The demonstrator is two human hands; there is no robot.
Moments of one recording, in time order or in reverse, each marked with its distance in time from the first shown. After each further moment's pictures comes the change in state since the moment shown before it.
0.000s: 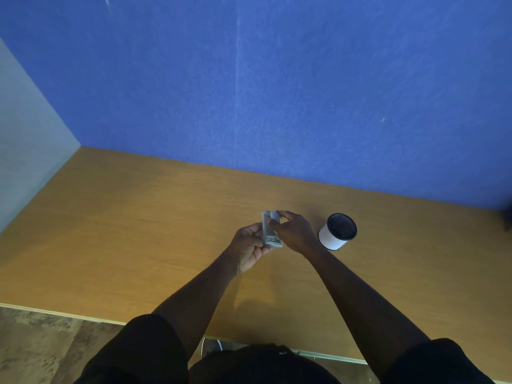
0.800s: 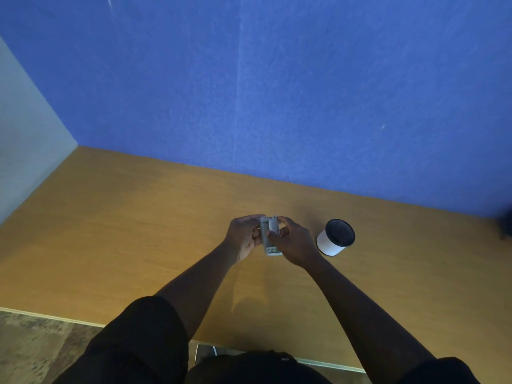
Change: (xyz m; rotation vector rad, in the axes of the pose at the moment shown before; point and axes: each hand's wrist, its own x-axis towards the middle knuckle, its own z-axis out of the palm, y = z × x) left_hand 0.035 0.021 0.004 0.108 0.273 0.075; right_hand -0.018 0.001 -0.004 -0.004 0.001 -0.113
